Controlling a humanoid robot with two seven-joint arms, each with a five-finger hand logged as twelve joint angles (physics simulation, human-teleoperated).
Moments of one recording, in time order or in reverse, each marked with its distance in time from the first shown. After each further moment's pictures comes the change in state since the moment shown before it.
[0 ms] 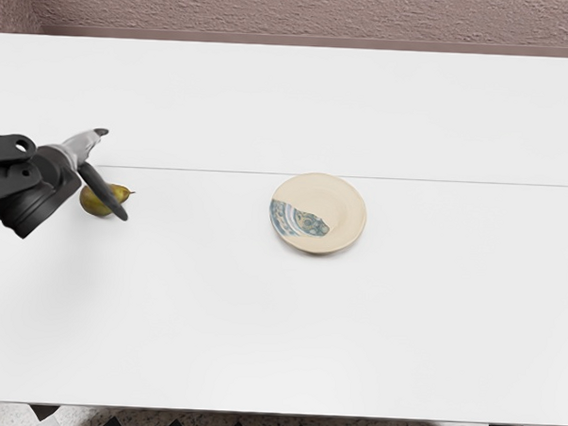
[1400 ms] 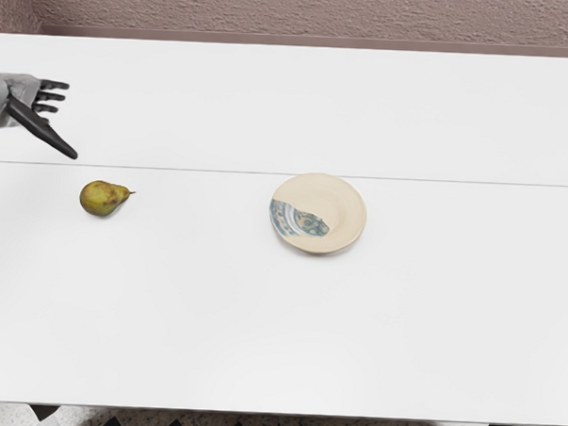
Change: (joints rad) left arm -0.018 0.108 -0.199 0.443 -0.261 -0.666 -0.178; right arm 0.000 0.000 0.000 0.000 0.000 0.000 0.000
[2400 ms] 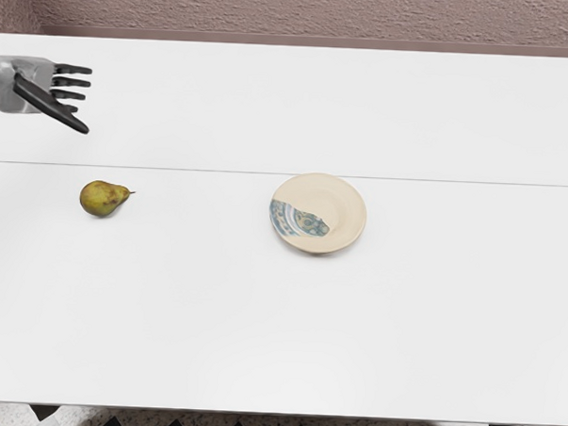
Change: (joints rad) left arm -0.003 -0.166 -0.086 0.423 -0.168 -0.415 -0.008; right arm 0.003 0.000 -0.001 0.001 -0.002 0.002 0.000
